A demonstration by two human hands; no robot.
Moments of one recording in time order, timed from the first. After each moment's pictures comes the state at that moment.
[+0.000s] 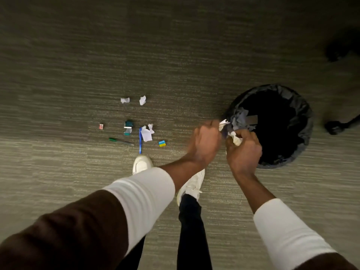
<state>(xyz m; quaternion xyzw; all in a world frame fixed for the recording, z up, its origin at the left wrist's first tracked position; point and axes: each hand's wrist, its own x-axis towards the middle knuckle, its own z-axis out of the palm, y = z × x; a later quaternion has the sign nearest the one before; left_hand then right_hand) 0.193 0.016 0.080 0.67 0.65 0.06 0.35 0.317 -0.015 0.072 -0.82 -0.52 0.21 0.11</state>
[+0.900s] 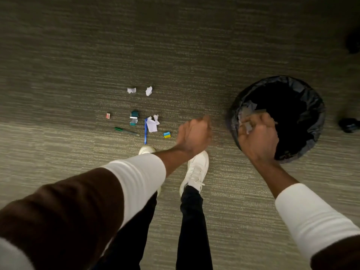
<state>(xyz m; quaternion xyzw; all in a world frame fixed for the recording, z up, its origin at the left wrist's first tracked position) 0.162 -0.001 0.046 0.67 0.66 0.02 0.34 0.354 0.006 0.075 -0.76 -0.62 0.21 0.05</state>
